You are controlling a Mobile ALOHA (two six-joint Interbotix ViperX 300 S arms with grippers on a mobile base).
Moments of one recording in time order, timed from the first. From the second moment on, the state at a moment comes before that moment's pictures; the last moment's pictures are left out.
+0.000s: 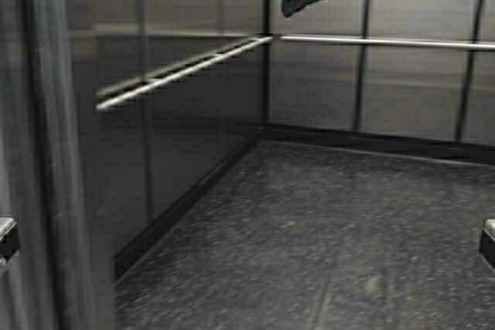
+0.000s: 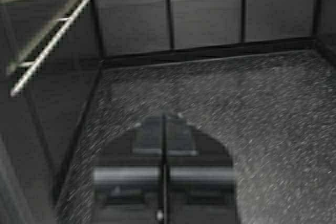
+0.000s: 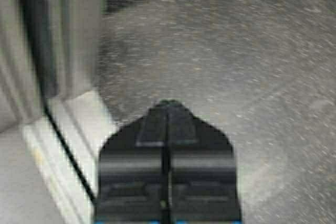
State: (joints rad) left arm -0.25 -0.72 1.19 0.23 -0.53 -0.12; right arm 0.65 -0.21 0.70 -0.94 0.18 0.75
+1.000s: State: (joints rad) left arm -0.25 -0.71 1.19 0.22 -0.53 -0.11; right arm 0.55 -0.29 0.68 -0.94 0.18 0.74
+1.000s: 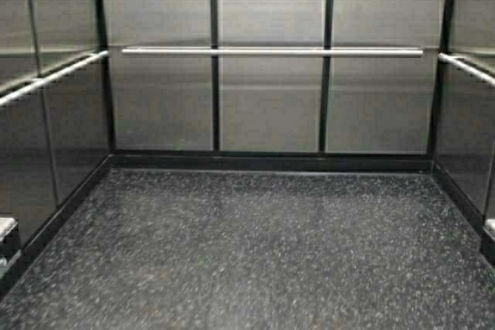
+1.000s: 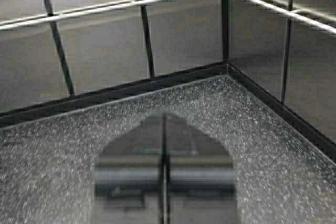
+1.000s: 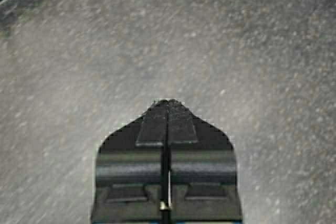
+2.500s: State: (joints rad) left arm -0.25 -0.83 1.21 0.21 -0.51 -0.11; right arm 0.49 -0.35 0.72 -0.94 0.13 0.74
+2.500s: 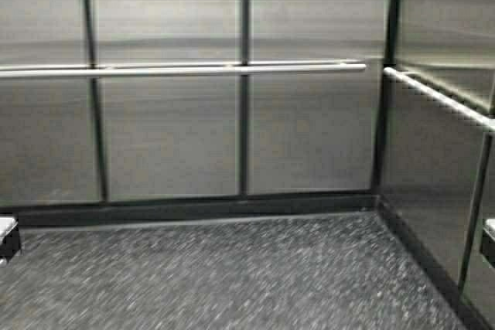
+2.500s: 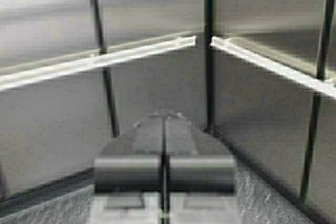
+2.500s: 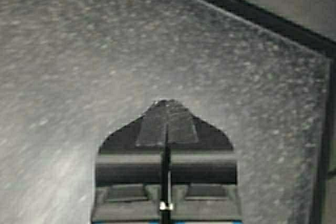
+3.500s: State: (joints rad) left arm -0.25 -0.66 1.19 0.19 -0.52 -0.05; right arm 0.50 -0.26 0.71 -0.94 0.14 0.74
